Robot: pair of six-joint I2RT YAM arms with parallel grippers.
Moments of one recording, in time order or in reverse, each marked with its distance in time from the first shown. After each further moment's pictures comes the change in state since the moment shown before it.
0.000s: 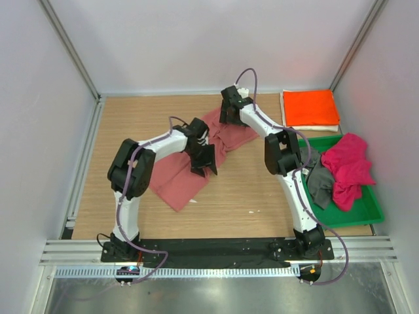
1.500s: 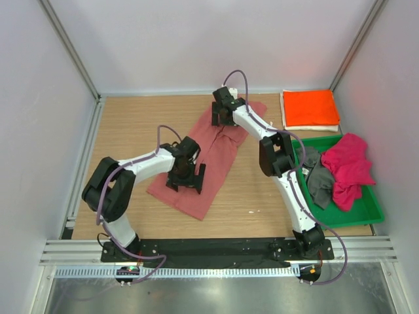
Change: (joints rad) left arm -0.041 -0.290 -0.352 -0.022 -0.289 0.155; right arm 0.057 0.057 0.108 -0.041 -0.035 -0.098
